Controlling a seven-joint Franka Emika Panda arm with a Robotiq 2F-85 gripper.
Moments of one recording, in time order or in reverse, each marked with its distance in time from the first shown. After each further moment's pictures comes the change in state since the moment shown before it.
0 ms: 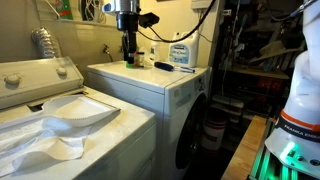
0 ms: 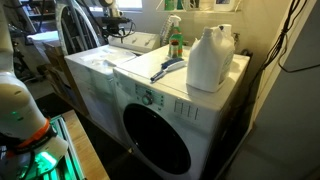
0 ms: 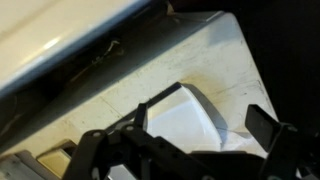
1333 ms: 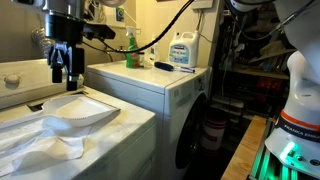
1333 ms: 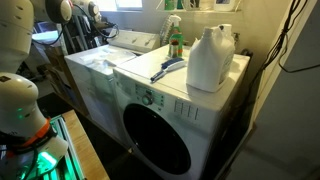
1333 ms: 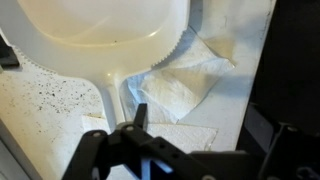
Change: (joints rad) arm 0.243 0.330 0.098 0.337 -0.064 0.104 -0.223
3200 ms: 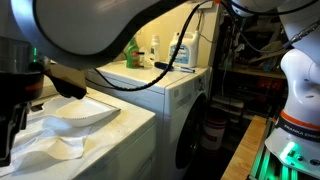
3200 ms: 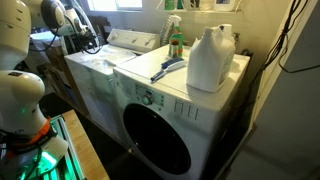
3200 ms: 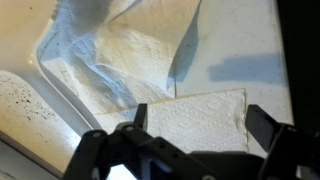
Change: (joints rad) arm 0.294 0.092 -0.140 -0.078 -0.225 0.369 0.711
